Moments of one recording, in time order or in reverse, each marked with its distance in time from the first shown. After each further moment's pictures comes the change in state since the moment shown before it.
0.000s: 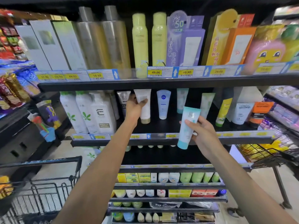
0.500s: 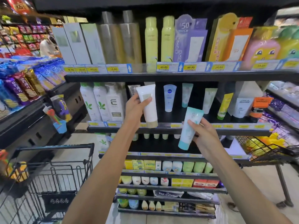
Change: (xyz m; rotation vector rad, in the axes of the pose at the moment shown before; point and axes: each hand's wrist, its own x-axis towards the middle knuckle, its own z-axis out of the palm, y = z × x) left_hand -0.117 0.058 -0.037 -0.206 -0.044 -0.053; right_hand -0.067 0.001 0.010 0.106 0.004 0.048
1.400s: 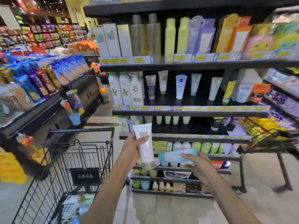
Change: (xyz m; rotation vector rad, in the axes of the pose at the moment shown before) left_hand -0.232 -0.027 -0.138 -0.138 -0.053 -0.349; right_hand -0.179 0.104 0.018 -0.016 -0.030 0.388
